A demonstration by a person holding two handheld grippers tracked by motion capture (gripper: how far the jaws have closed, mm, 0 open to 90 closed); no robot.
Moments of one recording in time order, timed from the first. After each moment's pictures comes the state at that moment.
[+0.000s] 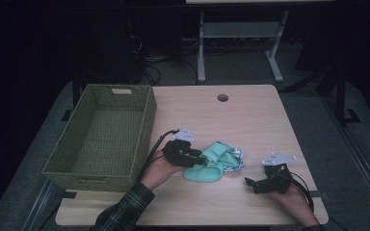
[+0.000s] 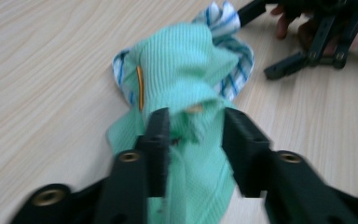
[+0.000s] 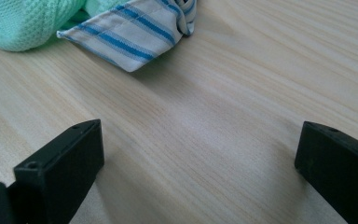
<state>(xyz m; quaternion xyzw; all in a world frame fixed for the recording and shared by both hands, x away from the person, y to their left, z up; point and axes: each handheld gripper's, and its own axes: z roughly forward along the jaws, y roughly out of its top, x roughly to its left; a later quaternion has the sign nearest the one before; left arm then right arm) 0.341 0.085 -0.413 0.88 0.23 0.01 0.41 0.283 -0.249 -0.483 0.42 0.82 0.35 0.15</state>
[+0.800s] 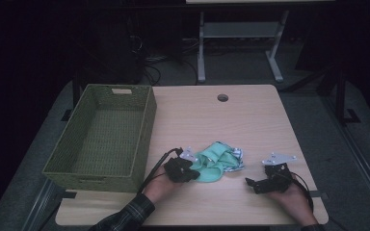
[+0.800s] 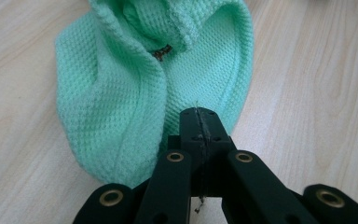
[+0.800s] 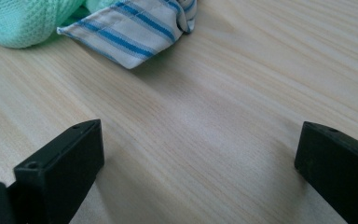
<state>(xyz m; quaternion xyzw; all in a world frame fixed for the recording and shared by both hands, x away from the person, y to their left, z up) 0.318 0.080 -0.457 0.92 0.22 0.01 0.32 0.284 -0.250 -0.482 0.42 0.83 0.34 0.15</state>
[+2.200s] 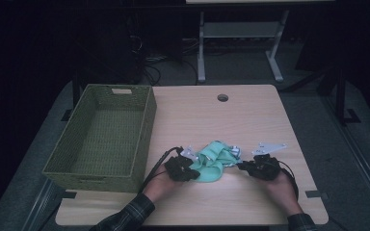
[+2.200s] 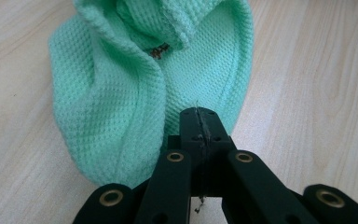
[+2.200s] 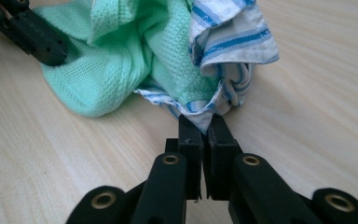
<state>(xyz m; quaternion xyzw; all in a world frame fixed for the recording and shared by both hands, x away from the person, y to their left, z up) 0.322 0.079 -0.457 0.92 0.23 -0.01 0.32 0.308 -0.221 -0.462 0.37 0.83 0.39 0.09</state>
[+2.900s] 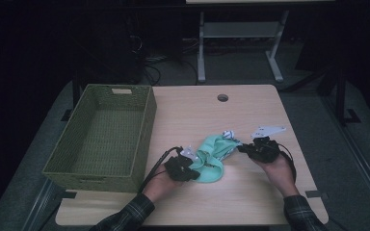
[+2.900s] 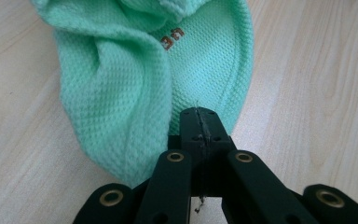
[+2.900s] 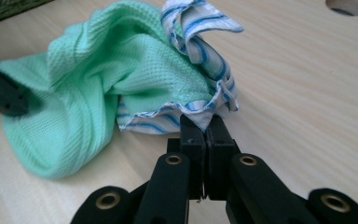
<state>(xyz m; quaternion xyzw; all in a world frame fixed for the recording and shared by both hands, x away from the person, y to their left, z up) 0.323 0.080 -0.457 0.92 0.23 -0.01 0.32 0.349 -0.221 -0.433 0.36 0.83 0.40 0.14</state>
